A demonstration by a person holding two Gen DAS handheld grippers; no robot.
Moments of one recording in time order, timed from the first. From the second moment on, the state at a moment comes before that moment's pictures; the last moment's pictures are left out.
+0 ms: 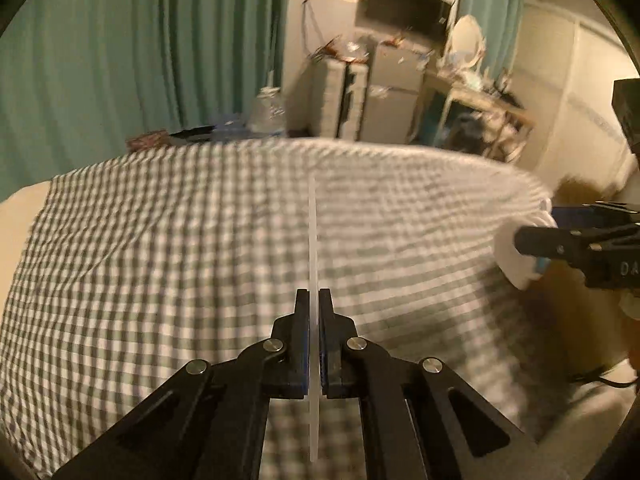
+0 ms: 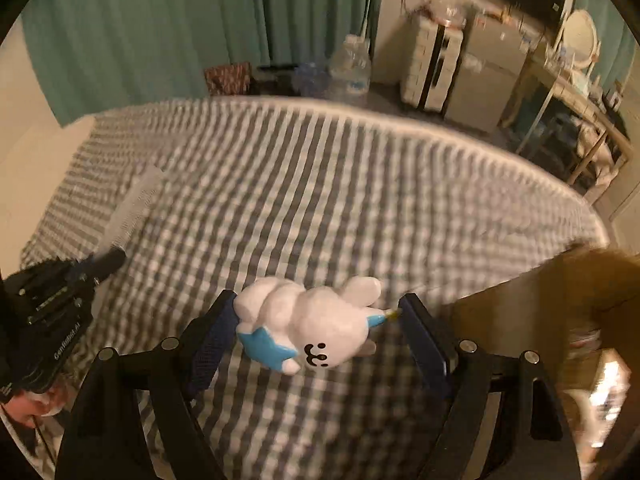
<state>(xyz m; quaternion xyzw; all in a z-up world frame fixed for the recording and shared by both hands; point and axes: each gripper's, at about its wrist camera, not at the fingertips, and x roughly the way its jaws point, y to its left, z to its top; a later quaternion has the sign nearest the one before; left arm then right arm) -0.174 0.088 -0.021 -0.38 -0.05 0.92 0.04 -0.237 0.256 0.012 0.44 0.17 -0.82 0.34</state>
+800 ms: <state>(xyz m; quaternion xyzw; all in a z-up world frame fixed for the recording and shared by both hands) -0.174 0.390 0.089 -0.37 -0.07 0.92 0.14 -0.295 0.525 0.099 0.41 0.01 -0.90 0.15</state>
